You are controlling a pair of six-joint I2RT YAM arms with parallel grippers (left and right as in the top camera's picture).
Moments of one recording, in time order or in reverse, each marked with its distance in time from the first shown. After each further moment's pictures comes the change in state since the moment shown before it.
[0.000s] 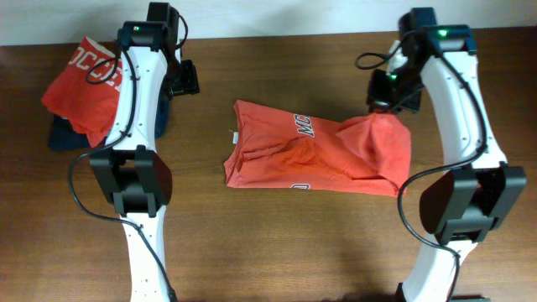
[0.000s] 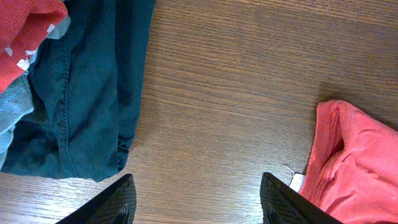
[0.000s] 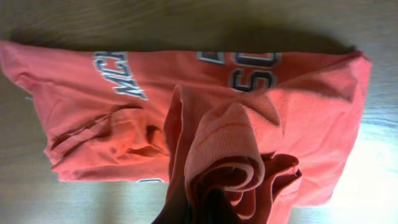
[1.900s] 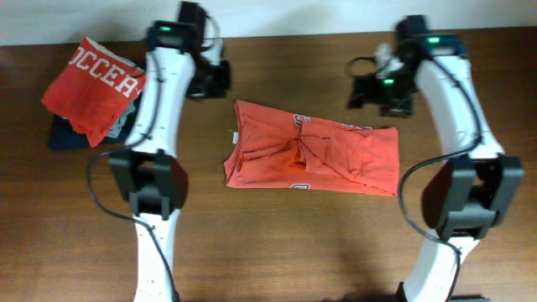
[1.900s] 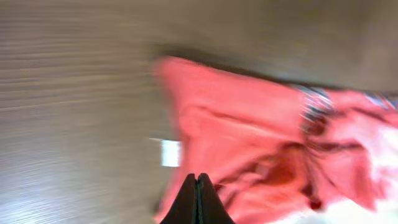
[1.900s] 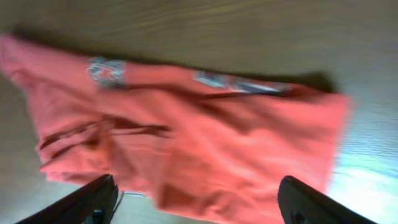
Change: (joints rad) left arm -0.146 0.000 0.018 0.003 0.313 0.060; right arm -0.076 0.026 -0.096 0.124 -0.097 -0.161
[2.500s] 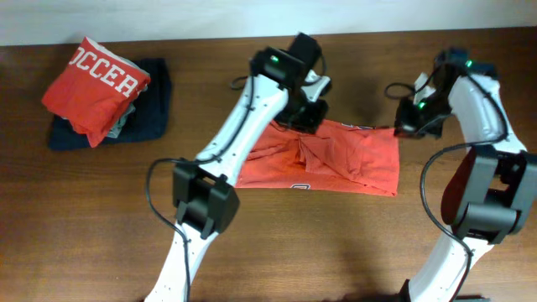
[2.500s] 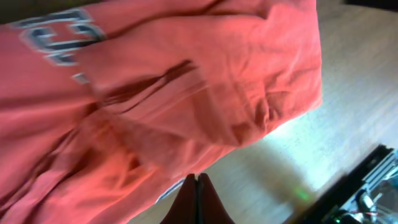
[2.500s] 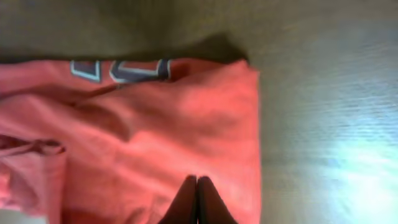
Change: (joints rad) left arm -0.378 0.025 0.000 0.011 0.115 0.026; right arm -0.161 -0.003 -0.299 0.180 0.009 -0.044
